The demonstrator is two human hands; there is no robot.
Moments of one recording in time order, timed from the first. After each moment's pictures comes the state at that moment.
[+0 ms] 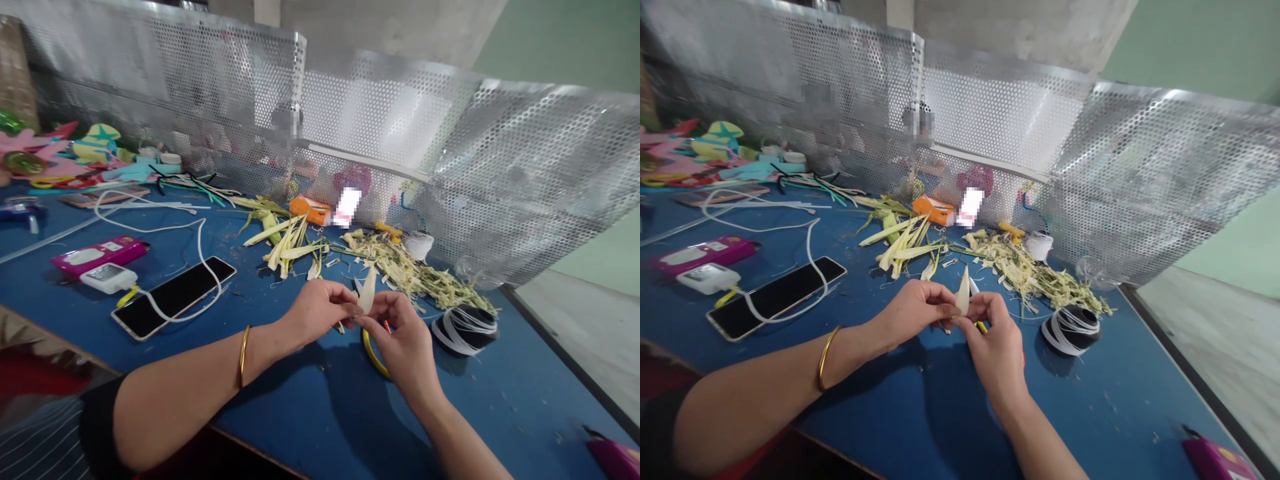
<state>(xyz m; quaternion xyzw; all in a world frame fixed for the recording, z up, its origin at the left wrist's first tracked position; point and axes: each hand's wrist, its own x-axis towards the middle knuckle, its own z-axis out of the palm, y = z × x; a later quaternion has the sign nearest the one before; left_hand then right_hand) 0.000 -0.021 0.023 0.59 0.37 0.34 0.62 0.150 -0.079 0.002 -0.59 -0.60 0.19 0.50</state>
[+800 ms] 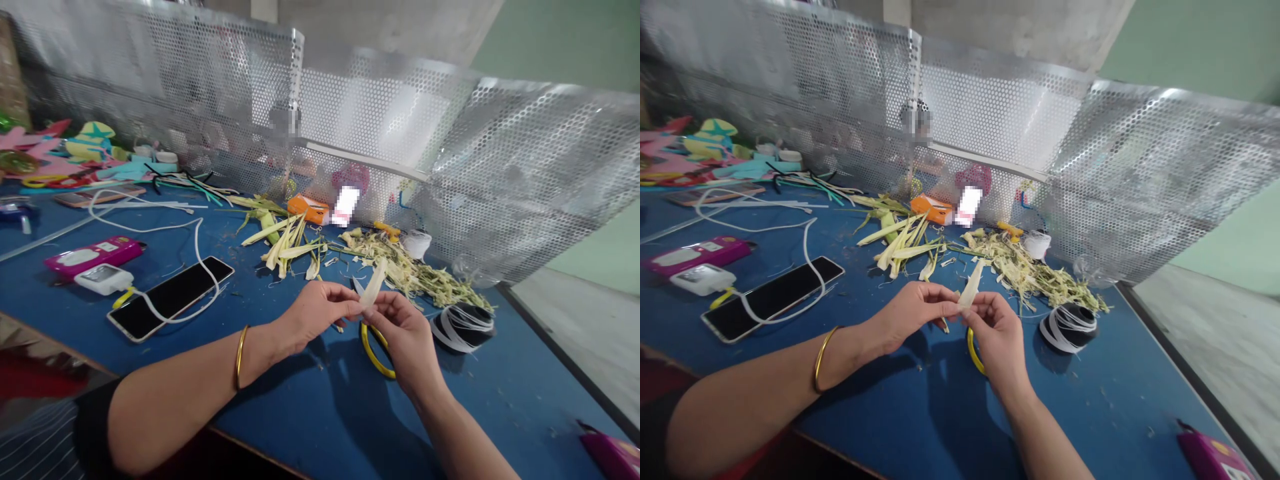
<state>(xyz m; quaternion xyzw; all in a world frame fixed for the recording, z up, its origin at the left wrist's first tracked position) 0.000 -0.022 0.018 0.56 0.36 0.35 0.66 0.149 -0.074 0.006 -0.53 -0.47 0.41 0.59</state>
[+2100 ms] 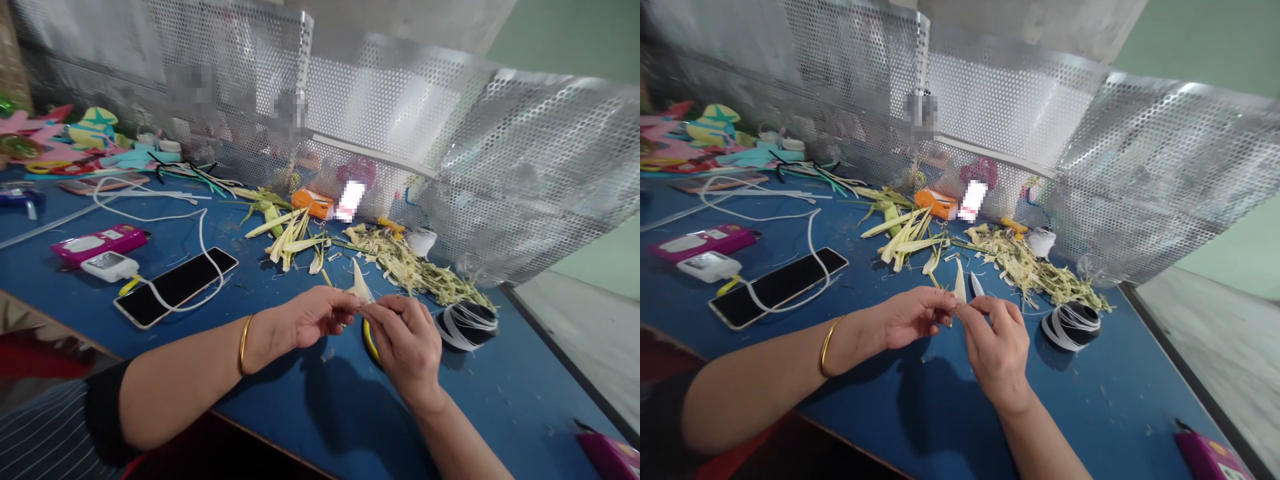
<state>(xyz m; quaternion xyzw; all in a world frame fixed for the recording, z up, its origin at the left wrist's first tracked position) -0.002 -0.021 0.018 0.35 0.35 0.26 0.83 0.154 -0.086 0.010 -0.45 -0.77 -0.26 0.39</state>
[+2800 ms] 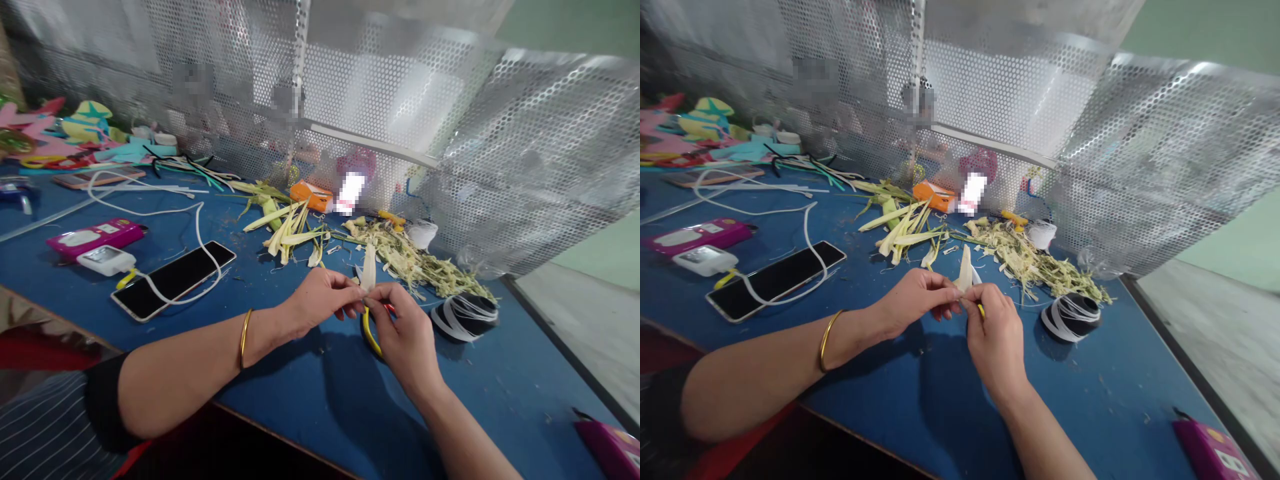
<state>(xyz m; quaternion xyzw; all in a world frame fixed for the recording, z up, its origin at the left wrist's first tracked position) 0.001 -0.026 0.024 0.57 0.36 0.33 0.66 0.151 -0.086 0.010 -0.59 -0.69 0.03 0.42</state>
